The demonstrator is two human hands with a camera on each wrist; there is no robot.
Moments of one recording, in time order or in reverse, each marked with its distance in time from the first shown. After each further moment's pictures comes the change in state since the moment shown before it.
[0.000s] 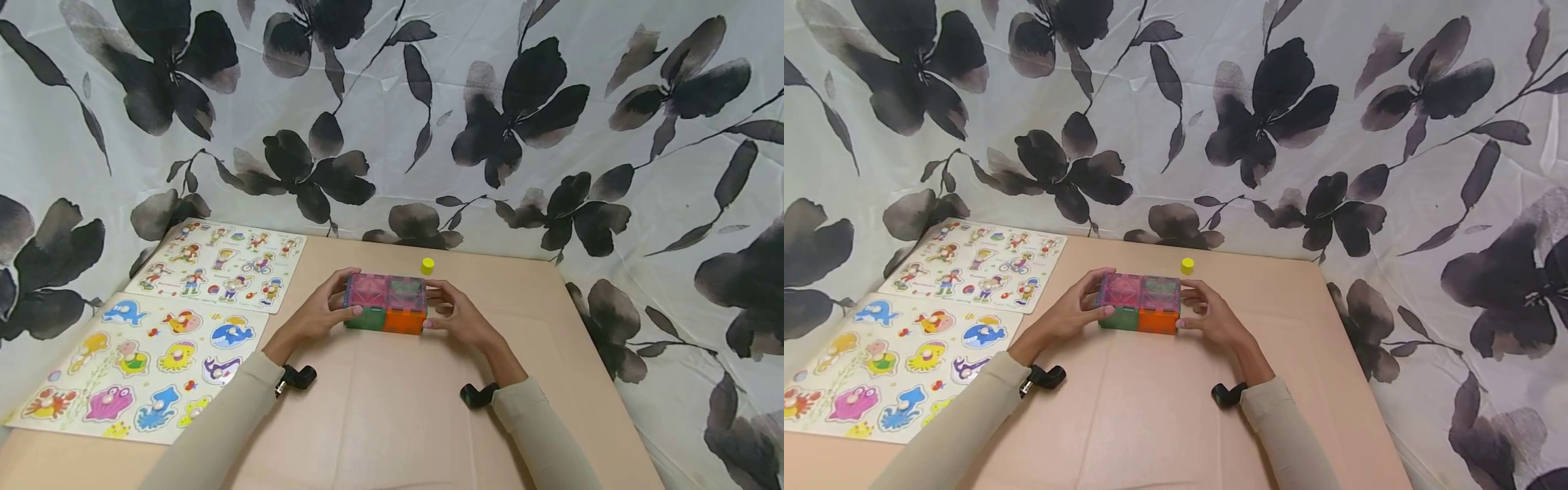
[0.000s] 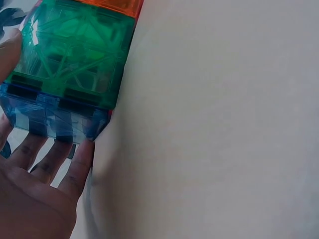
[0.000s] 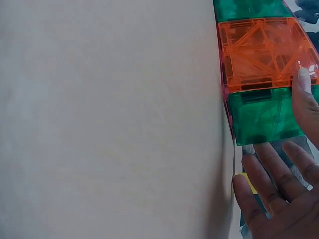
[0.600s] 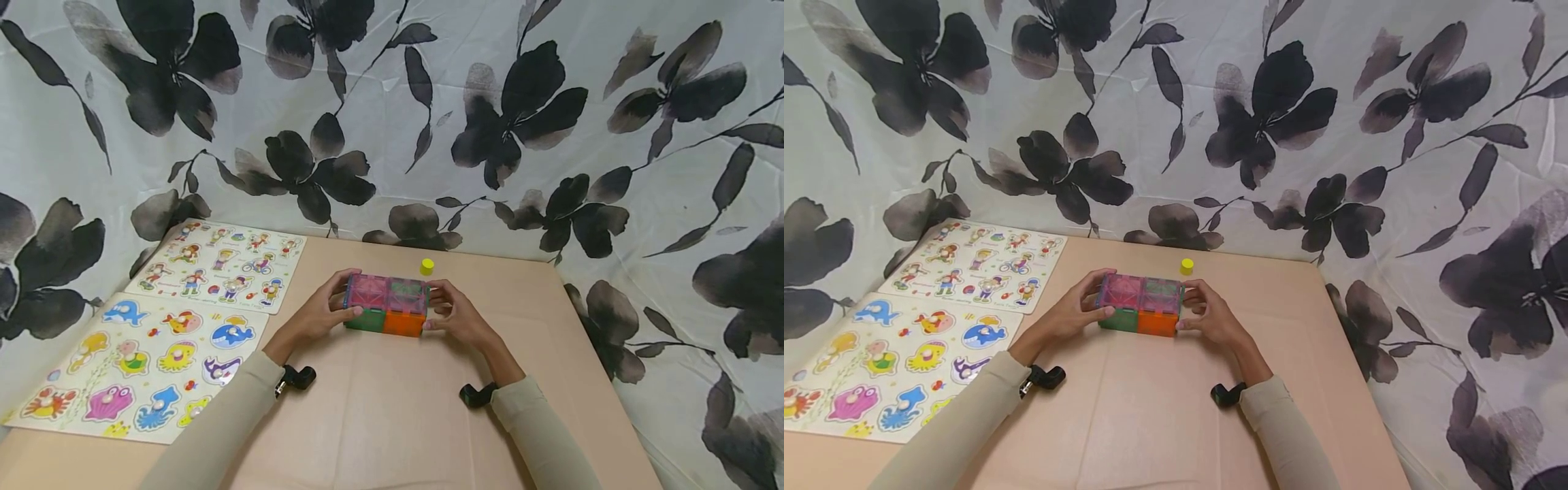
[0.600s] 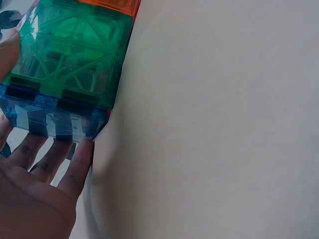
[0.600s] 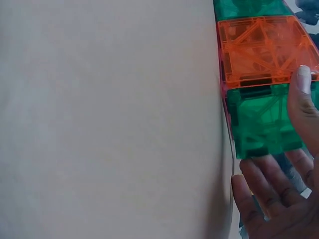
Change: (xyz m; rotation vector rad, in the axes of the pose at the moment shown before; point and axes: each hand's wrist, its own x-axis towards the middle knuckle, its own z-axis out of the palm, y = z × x) left_hand 0.000 0.003 -0.001 0.045 -0.005 0.011; right_hand 0.003 0.003 0.003 0.001 0.052 -0.018
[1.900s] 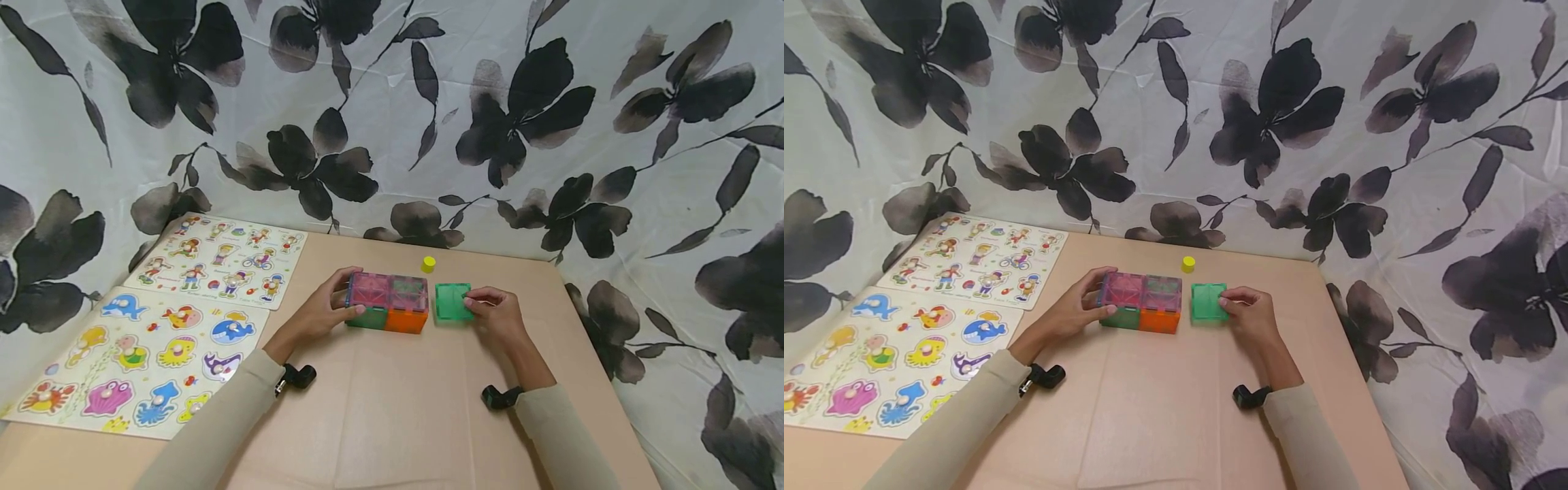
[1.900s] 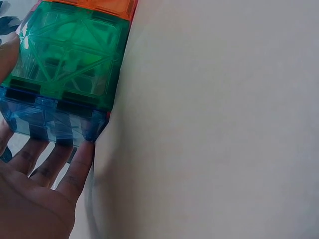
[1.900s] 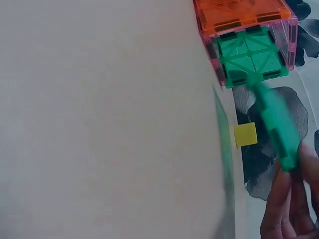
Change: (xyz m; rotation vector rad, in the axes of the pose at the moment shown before) left_hand -0.003 0.000 0.002 0.000 0.022 -0.019; right_hand -0.028 0.014 -0.045 0.190 0.406 0.188
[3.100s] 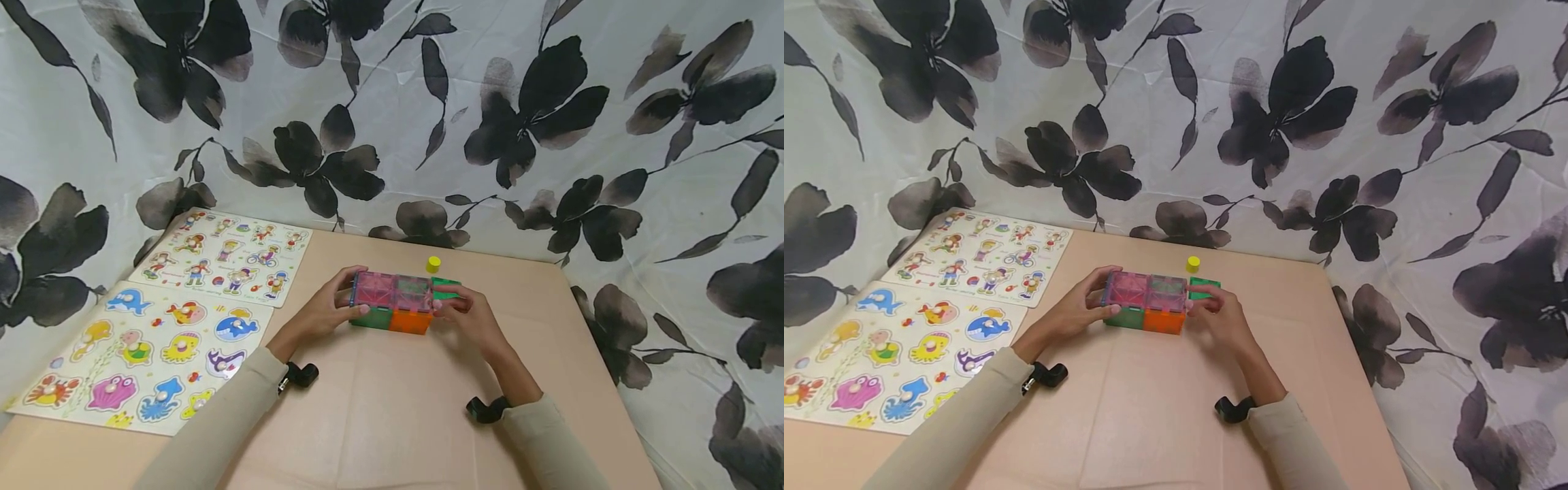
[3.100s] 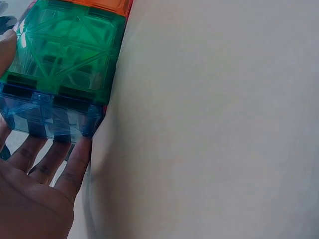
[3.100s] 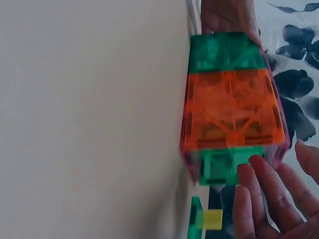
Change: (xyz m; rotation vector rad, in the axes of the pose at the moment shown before) left_hand 0.000 -0.002 -0.002 -0.015 -0.006 -0.017; right_hand -0.024 -0.041 0.057 -0.125 -0.263 -0.109
